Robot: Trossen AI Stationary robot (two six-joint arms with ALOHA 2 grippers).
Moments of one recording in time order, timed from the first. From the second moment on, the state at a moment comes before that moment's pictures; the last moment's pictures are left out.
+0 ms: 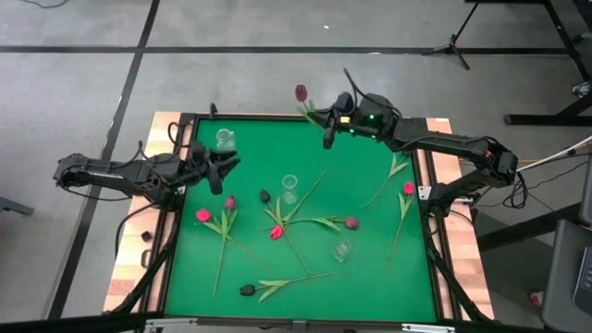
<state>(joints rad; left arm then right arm) -0.05 0.53 0.44 -0.03 -0.57 -0.49 -0.42 1.43 1.10 0.26 -0.12 0.12</state>
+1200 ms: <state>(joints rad) -0.05 0.33 0.44 0.01 -0.65 -0.28 -0.35 2.29 1.81 1.20 -0.19 0.12</state>
